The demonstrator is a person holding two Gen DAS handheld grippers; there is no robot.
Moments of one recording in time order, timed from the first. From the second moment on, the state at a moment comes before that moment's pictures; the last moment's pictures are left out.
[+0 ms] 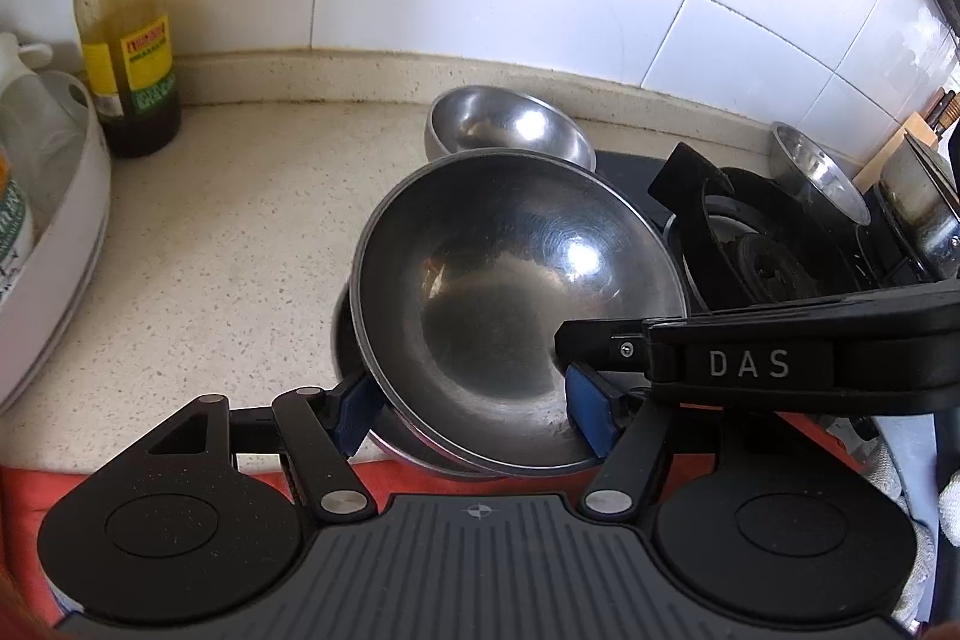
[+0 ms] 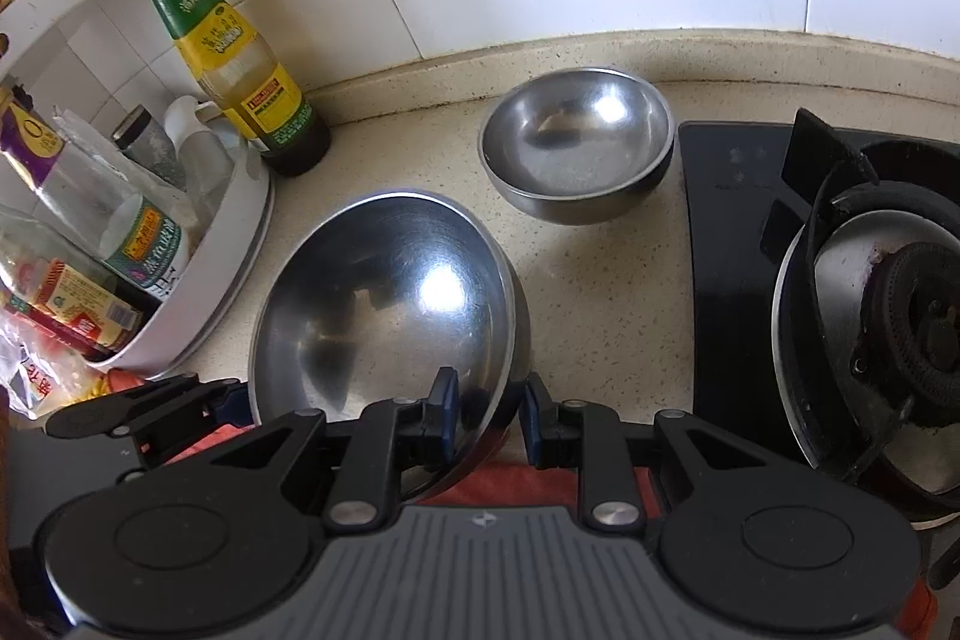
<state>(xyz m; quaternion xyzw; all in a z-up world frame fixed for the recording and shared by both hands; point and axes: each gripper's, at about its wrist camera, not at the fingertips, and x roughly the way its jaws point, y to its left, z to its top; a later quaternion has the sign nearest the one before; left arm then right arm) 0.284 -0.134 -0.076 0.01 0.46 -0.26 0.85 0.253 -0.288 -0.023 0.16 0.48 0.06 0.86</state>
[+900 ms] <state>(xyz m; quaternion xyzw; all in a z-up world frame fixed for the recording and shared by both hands) 0.296 -0.085 -0.042 0.01 0.43 -0.24 0.87 0.262 -0.293 -0.027 0.15 0.49 0.07 0.86</state>
